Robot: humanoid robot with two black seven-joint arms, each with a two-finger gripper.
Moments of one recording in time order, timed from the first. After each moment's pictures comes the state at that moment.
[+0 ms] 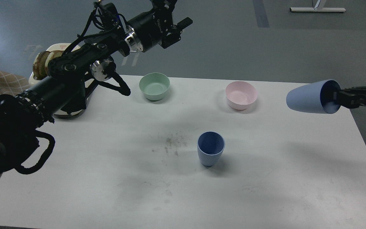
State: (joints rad) left arm -1.18 0.18 -0.43 -0.57 0.43 -0.48 -0.42; right arm 1.00 -1.11 0.43 1.40 -1.54 0.49 0.40
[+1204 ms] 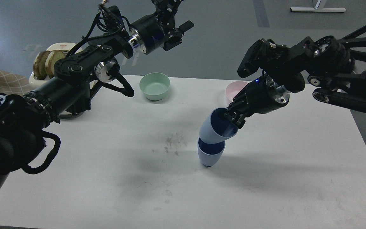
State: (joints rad) left arm -1.18 0.14 -0.43 -0.52 0.43 -0.49 -0.42; right arm 1.69 -0.45 -0.37 1.34 -1.55 0.49 0.41
